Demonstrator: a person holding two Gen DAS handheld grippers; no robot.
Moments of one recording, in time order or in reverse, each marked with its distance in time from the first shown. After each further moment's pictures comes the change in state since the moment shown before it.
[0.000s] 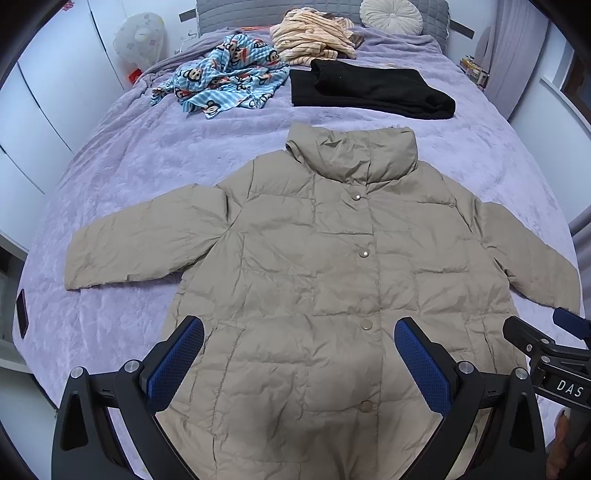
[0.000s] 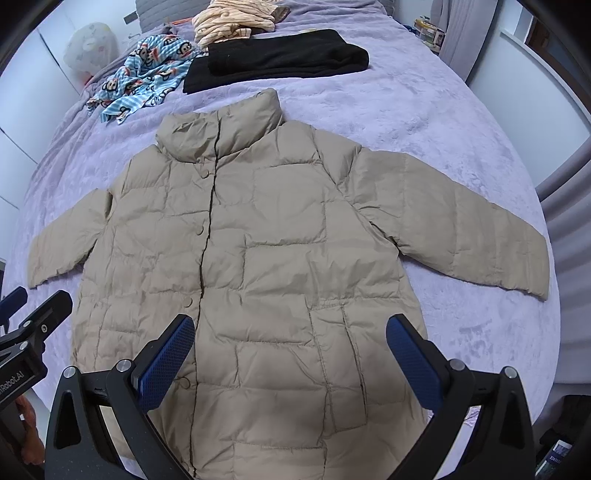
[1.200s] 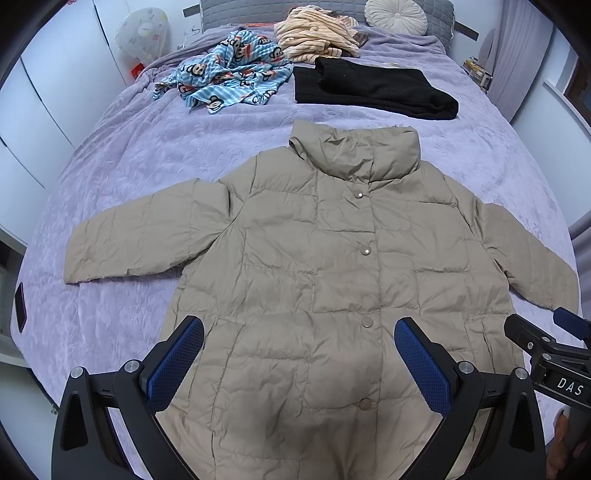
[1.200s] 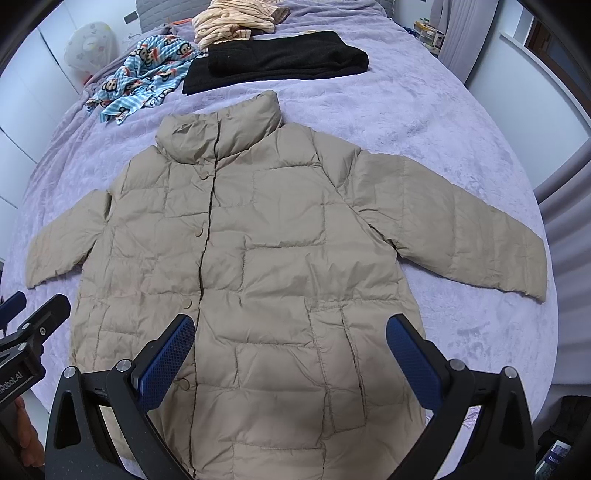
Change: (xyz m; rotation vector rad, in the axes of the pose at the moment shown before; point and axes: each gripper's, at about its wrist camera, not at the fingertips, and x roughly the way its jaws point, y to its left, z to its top) left arm 0.000 0.002 -0.001 -0.006 0.005 -0.007; right arm -0.001 0.001 0.002 -0.001 -0.002 -0.005
